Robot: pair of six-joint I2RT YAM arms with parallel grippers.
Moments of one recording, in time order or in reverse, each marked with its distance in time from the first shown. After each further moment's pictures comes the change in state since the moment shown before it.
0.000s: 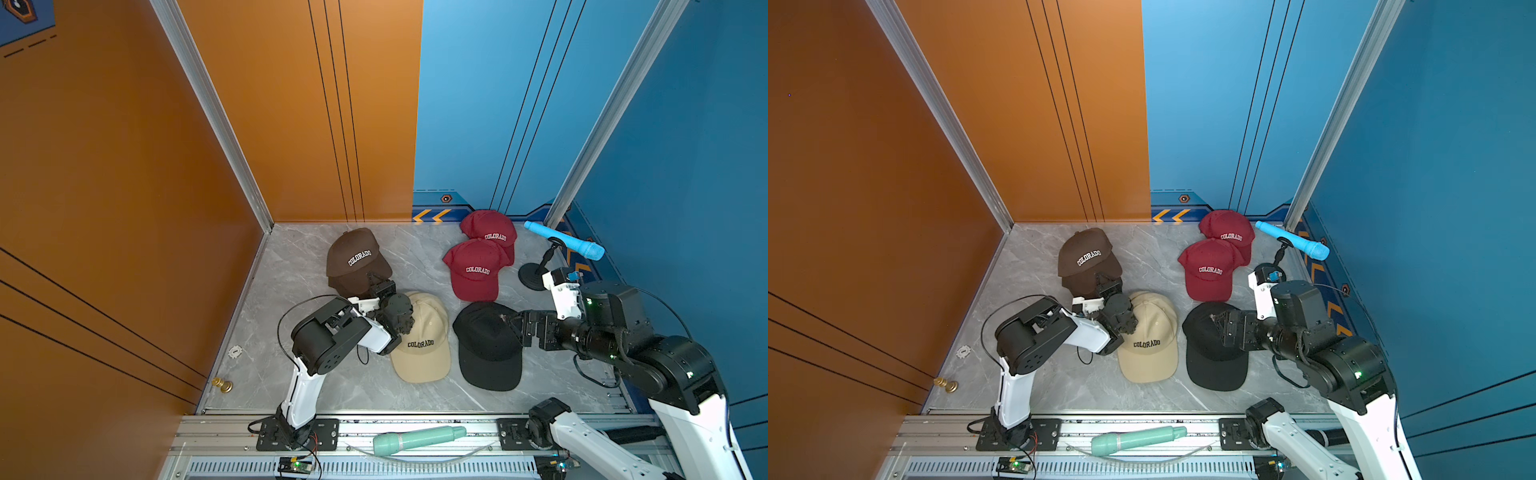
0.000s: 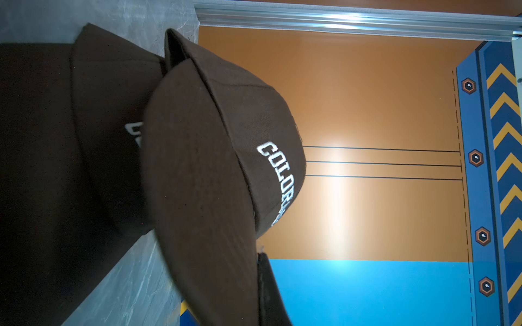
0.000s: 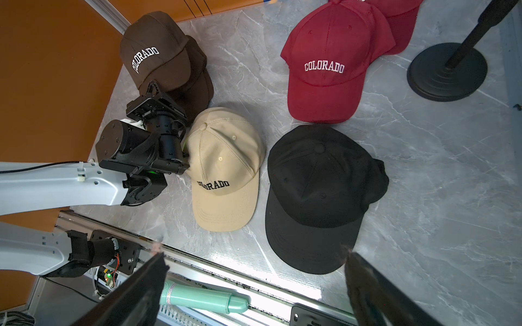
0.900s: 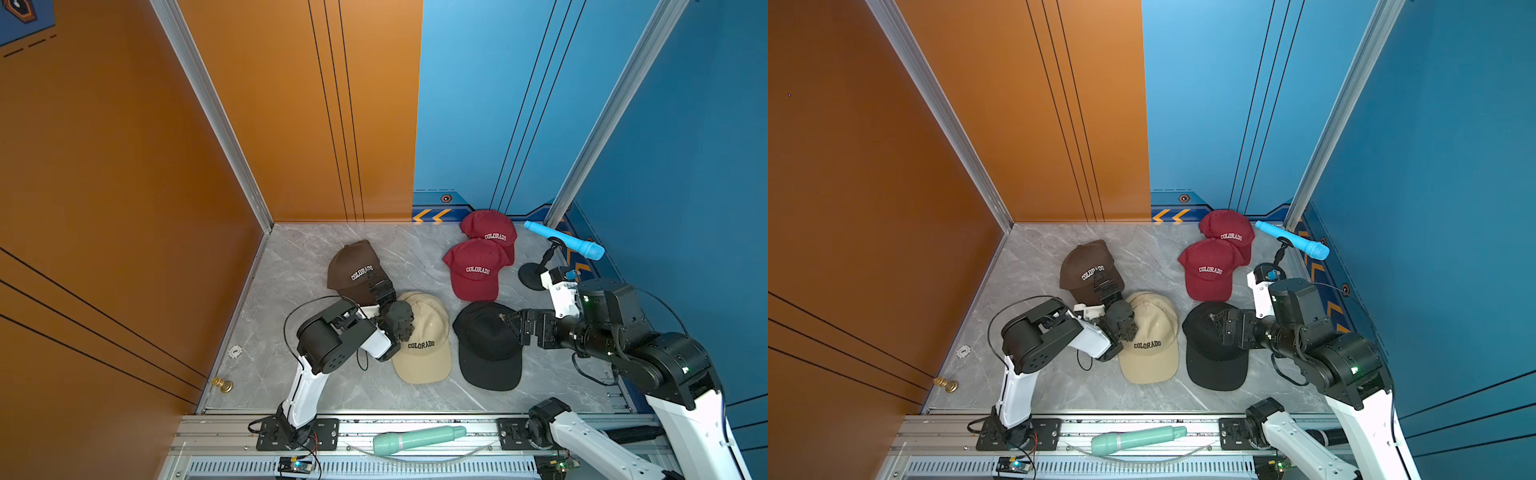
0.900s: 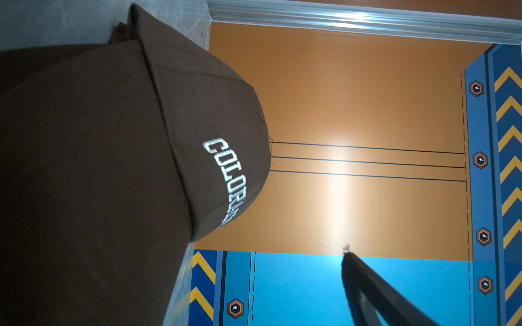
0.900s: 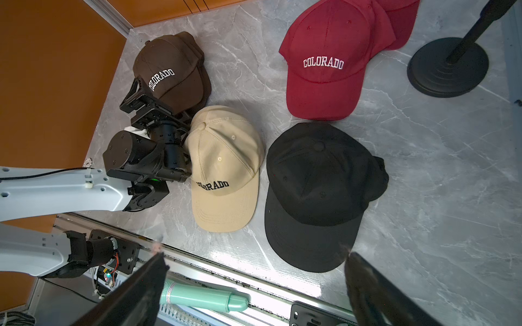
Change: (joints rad) left arm -0.035 0.013 -0.043 0.021 0.007 -0.054; right arm -0.006 0.009 0.000 -0.003 -0.001 0.000
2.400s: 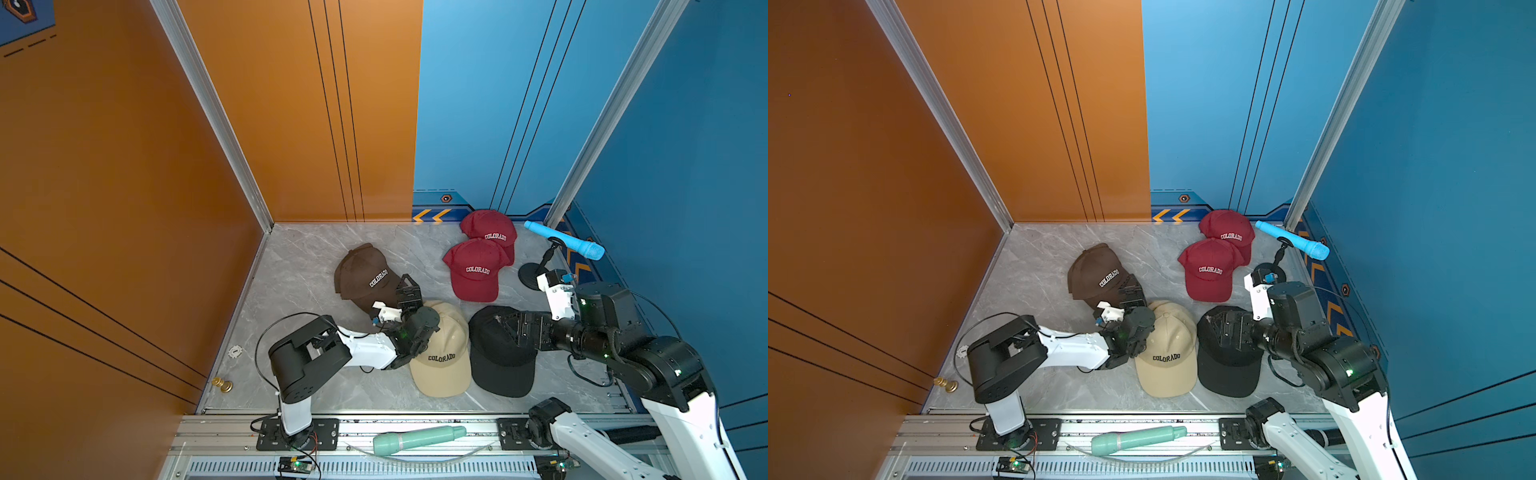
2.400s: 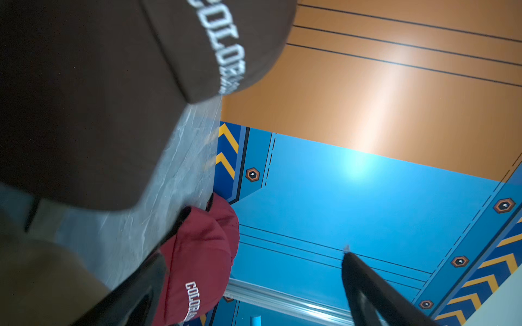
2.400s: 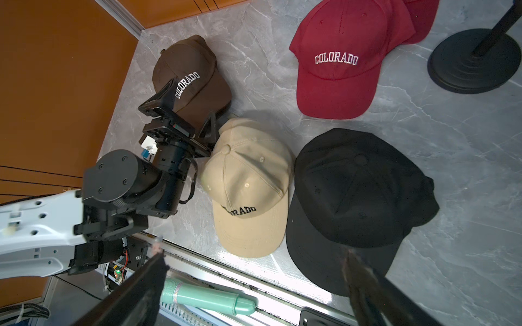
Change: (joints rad) left arm -0.187 -0.265 0.066 -0.724 0.292 -0.449; right arm -0.006 -0.033 -0.076 0.057 -0.045 0.011
